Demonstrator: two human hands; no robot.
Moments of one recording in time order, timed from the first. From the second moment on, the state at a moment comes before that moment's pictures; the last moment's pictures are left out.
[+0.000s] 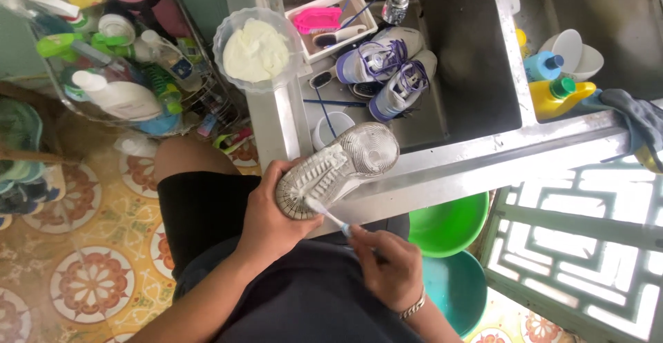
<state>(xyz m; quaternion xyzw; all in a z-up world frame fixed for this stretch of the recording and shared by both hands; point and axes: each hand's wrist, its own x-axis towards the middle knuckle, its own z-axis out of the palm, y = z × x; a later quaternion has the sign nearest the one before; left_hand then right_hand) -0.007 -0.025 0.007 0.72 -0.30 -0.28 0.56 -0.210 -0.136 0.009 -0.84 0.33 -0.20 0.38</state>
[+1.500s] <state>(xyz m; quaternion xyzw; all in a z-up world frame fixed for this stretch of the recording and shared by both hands) -0.010 -0.021 0.010 0.74 -0.35 -0.24 0.52 -0.191 -0.160 0.010 -0.83 0.40 -0.22 0.33</state>
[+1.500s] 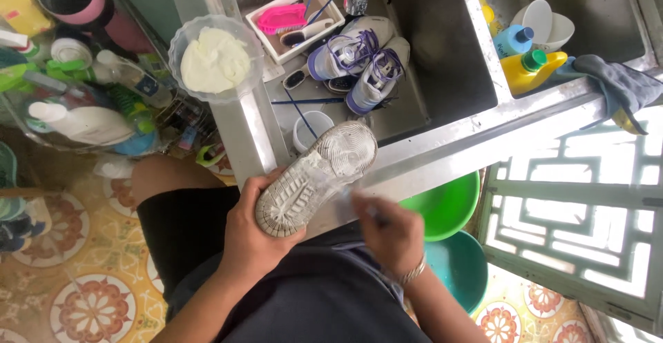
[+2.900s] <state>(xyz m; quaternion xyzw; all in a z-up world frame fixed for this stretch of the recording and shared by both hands) -0.012 -0.012 0.007 0.74 -0.35 -0.22 0.53 -0.209 -0.173 -0.020 -0.79 0.44 -0.26 0.33</state>
